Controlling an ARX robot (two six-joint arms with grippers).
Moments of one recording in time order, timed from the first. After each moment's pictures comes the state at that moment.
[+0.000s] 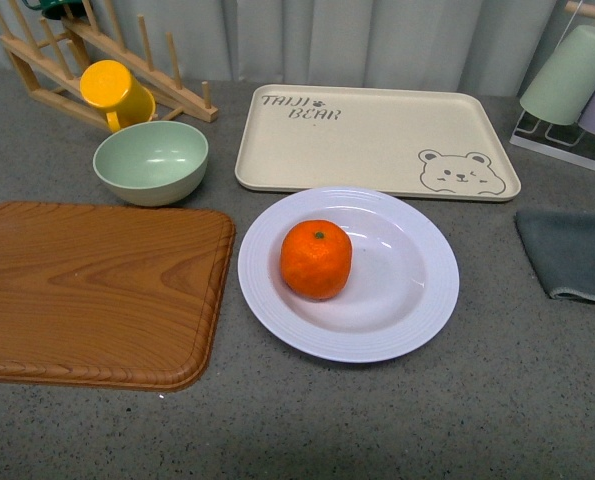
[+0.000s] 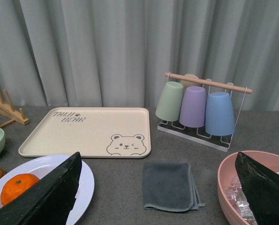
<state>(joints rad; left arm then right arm) 0.00 0.05 0.02 0.02 0.00 -0.01 0.00 0.00 0.01 0.00 0.00 -0.01</state>
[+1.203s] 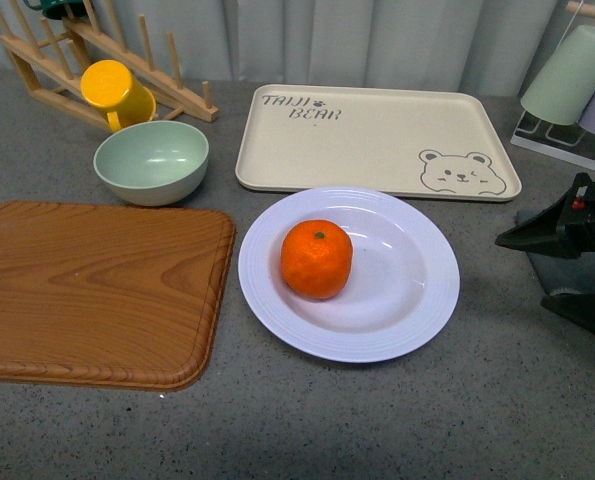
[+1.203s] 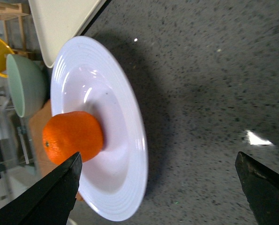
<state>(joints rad) 0.00 0.00 0.02 0.00 0.00 -0.01 -0.08 2.07 0.75 0.40 -0.69 0.62</state>
